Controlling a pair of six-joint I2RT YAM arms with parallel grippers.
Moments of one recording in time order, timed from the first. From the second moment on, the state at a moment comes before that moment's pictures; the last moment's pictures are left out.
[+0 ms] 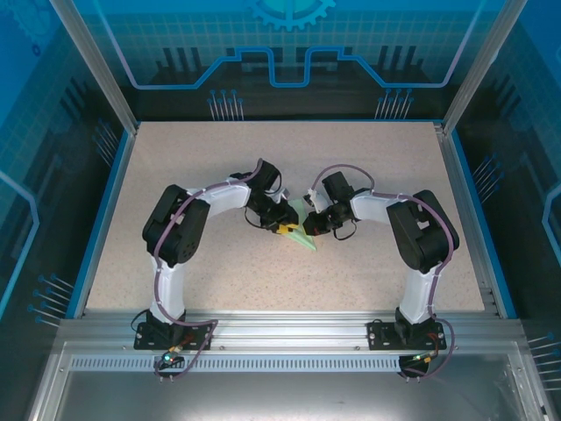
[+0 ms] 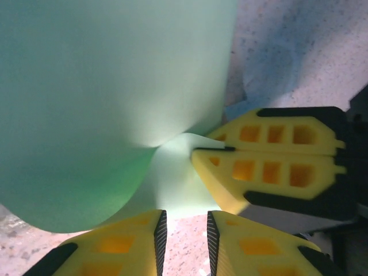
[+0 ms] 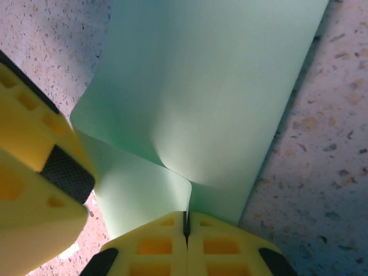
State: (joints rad) left arm -0.48 2.04 1.35 -0.57 0.68 -0.72; right arm 0.43 1.90 1.05 -0.35 -0.54 0.11
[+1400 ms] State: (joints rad) left arm -0.48 2.08 1.33 -0.57 0.62 -0.72; right arm 0.39 1.69 1.00 -0.44 -0.61 0.20
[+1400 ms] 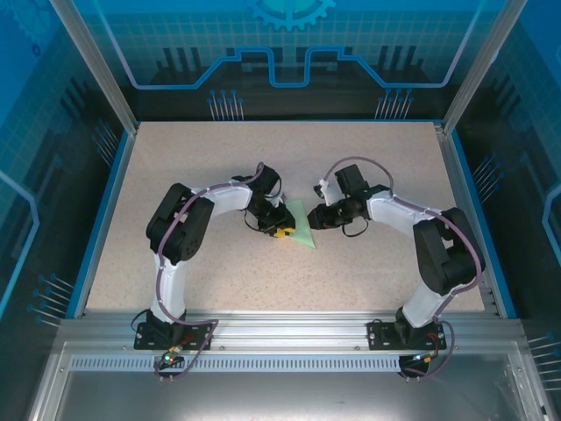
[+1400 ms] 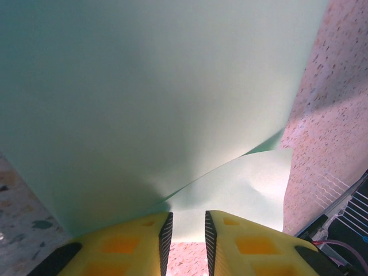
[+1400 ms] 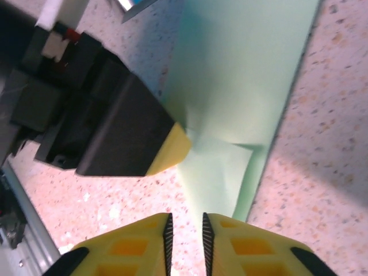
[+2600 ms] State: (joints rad) left arm -0.49 2.08 1.33 -0.57 0.61 -0.72; right arm 0.44 1.85 1.00 -0.54 -0.63 0.35
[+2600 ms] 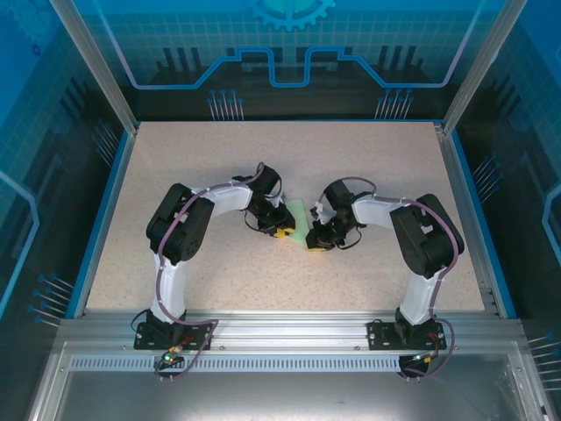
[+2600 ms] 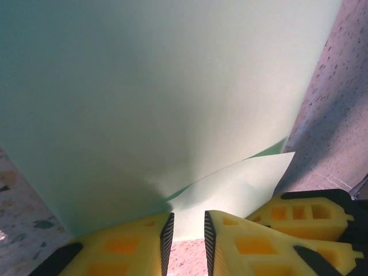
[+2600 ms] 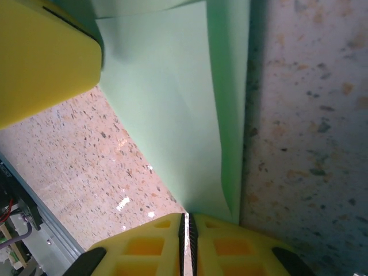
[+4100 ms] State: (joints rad) left arm -0.50 2.08 1.35 -0.59 0.60 -0.71; right arm 0.45 1.89 1.06 -0.62 -0.61 0.42
